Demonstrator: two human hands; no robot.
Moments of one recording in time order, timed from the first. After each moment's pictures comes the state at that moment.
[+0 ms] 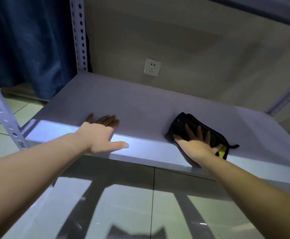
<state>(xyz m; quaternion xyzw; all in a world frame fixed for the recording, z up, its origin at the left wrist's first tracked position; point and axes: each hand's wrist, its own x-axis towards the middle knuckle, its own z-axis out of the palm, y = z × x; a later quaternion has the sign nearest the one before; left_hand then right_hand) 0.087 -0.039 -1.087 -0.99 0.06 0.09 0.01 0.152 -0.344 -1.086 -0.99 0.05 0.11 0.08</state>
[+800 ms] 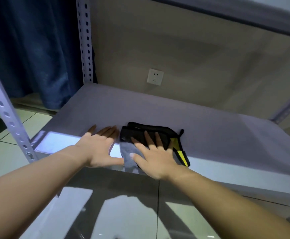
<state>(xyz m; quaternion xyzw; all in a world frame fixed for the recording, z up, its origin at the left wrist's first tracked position) 0.074 -0.032 -1.077 -0.99 0.05 0.08 0.04 0.109 -0.240 -1.085 -0.95 -0.27 0.12 0.05</state>
